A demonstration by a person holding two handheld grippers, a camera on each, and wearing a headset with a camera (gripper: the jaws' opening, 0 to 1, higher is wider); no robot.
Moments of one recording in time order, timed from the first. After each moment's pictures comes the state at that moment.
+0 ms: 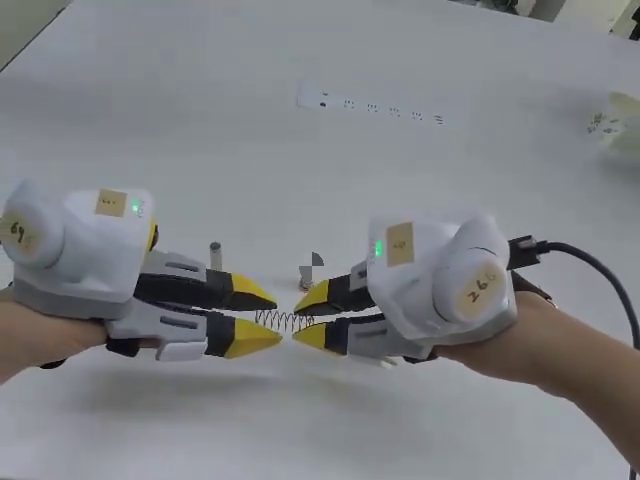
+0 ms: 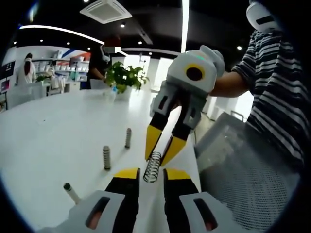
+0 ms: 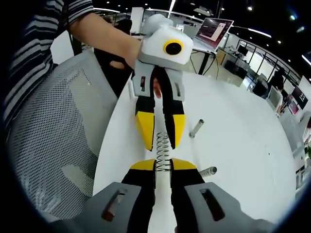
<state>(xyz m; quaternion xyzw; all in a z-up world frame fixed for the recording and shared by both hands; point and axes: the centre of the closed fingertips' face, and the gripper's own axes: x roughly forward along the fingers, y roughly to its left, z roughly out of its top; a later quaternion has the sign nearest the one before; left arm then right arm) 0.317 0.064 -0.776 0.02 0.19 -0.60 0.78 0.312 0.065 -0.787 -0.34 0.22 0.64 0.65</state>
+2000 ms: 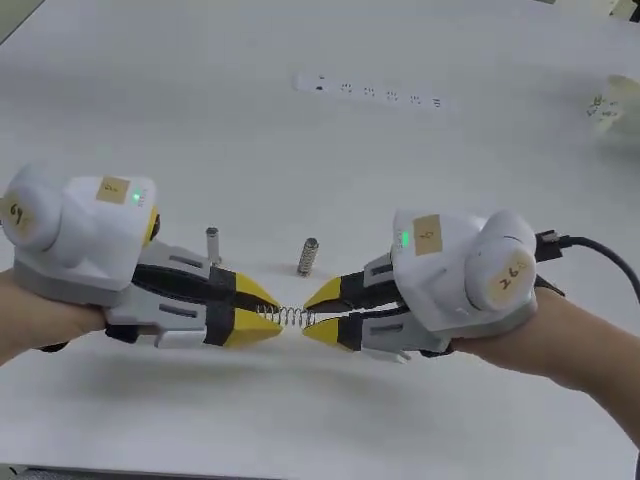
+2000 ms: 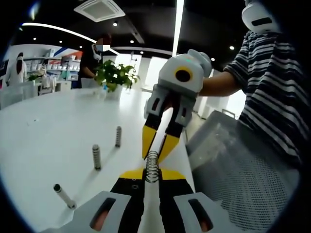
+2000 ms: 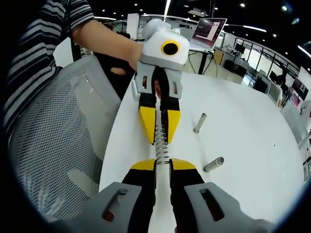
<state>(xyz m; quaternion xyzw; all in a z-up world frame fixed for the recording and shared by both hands) 0.306 0.058 -0.780 0.02 0.19 -0.63 0.75 0.305 0.053 -0.794 -0.31 0.23 0.65 0.66</state>
